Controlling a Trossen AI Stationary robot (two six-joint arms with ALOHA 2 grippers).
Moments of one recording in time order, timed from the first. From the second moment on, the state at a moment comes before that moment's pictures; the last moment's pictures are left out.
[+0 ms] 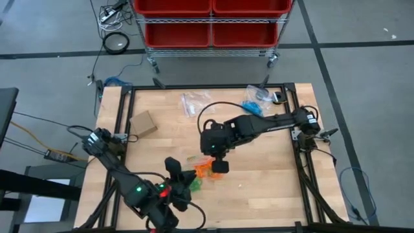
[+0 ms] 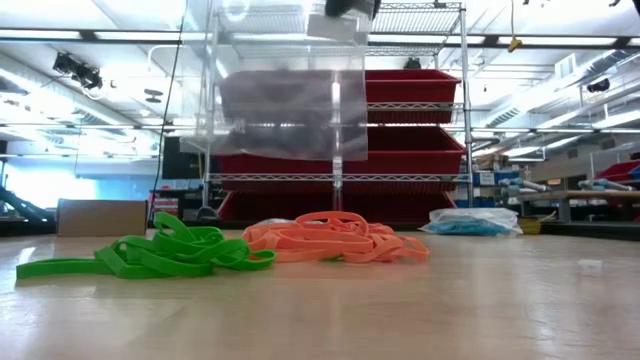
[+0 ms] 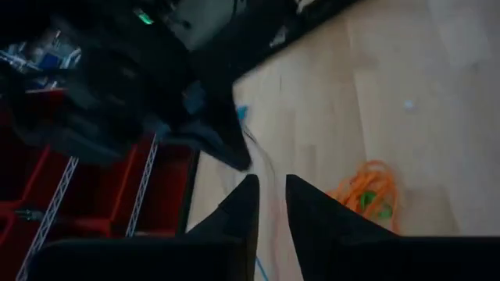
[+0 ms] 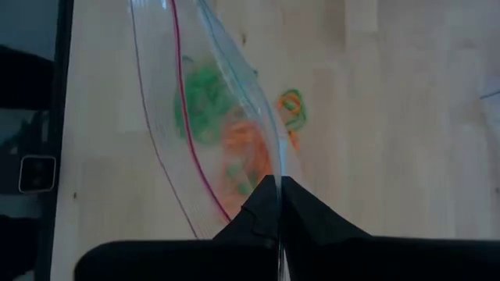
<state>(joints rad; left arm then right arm) -0.76 1.87 1.87 -1.19 -1.10 -0.31 0.21 1.95 2.07 -1.19 0.05 0.19</state>
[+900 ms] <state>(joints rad) -0.59 1.87 1.78 -1.12 -0.86 -0.34 0.25 1.94 2.07 -1.18 0.09 0.23</state>
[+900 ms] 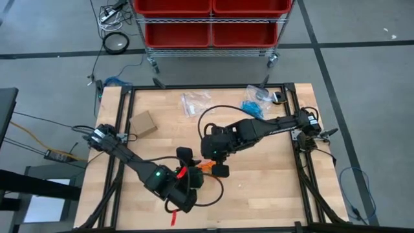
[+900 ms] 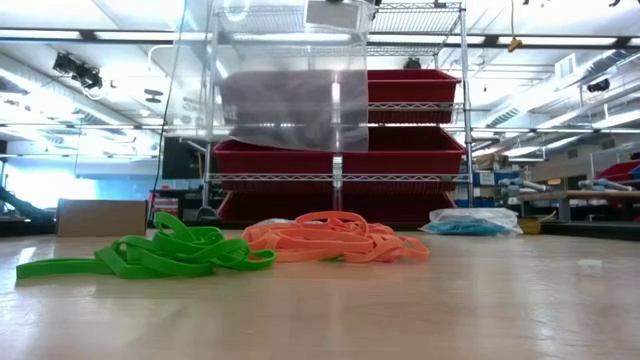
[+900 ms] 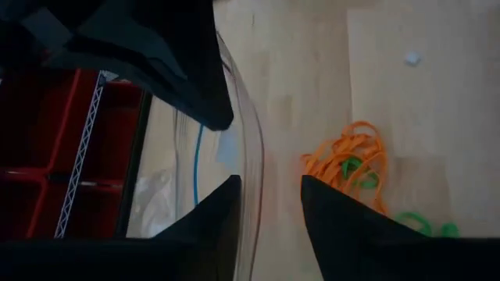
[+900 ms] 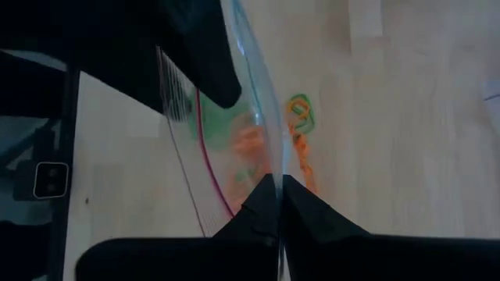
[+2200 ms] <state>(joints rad) -0.62 1.88 1.73 -0.93 -0.80 -0.26 0.21 1.94 2.06 -1.10 0.34 0.42</state>
